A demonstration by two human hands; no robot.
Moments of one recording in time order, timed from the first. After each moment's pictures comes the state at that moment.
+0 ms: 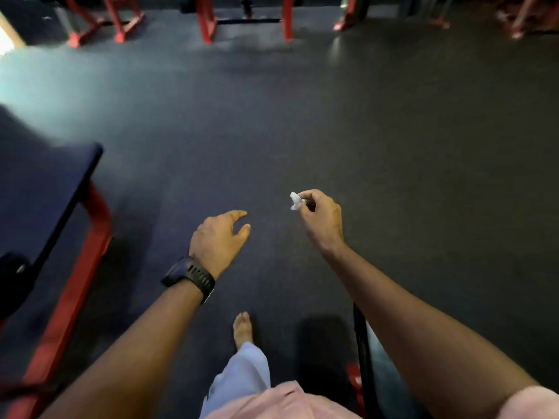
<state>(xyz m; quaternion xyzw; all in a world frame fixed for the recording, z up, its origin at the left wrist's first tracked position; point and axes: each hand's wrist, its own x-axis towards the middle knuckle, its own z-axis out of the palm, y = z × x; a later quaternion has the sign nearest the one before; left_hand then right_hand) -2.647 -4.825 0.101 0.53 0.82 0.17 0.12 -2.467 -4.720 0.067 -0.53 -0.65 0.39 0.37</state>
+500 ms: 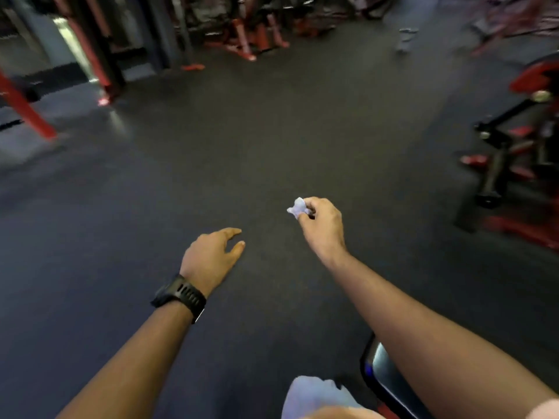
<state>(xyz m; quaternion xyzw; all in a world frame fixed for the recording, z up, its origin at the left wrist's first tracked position) -2.579 -4.402 0.143 0.84 0.49 0.11 0.18 -2.363 -4.463 0.112 -0.76 -0.37 0.14 0.51</state>
